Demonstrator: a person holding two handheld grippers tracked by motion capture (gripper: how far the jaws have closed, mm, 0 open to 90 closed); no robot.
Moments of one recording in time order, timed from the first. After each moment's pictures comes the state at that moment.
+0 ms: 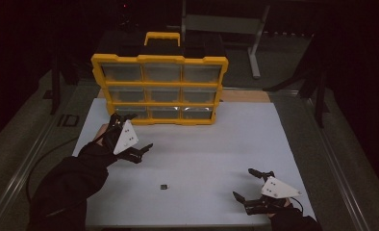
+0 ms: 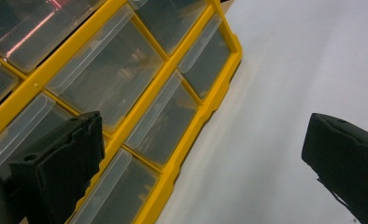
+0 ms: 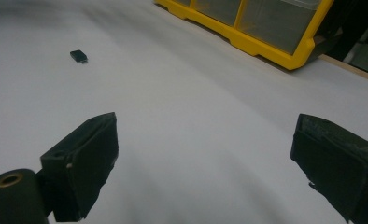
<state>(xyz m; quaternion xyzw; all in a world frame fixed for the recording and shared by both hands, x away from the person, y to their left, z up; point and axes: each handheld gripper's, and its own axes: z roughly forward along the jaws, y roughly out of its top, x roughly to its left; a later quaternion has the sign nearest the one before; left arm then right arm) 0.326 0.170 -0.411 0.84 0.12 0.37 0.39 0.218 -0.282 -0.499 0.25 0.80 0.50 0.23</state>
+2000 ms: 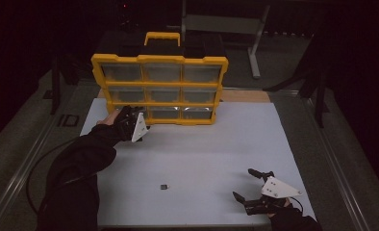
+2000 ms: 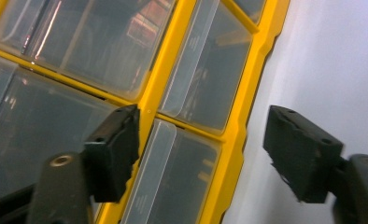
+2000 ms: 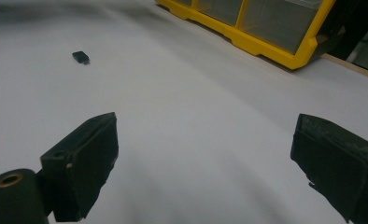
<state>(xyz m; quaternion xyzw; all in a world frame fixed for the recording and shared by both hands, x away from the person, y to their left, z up) 0.399 0.169 -0.456 0.86 0.05 0.45 0.25 0.218 -0.282 -0.499 0.25 0.80 0.50 0.23</state>
